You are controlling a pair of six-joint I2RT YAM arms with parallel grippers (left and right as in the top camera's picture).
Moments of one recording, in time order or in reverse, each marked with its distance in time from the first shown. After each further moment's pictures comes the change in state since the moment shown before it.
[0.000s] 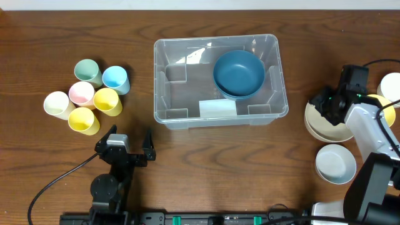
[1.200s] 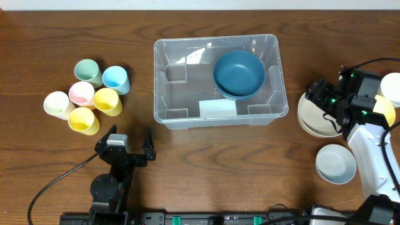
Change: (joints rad) left arm 0.000 0.000 0.000 0.000 0.000 0.000; right arm 0.000 -0.225 -0.086 0.122 -0.222 -0.124
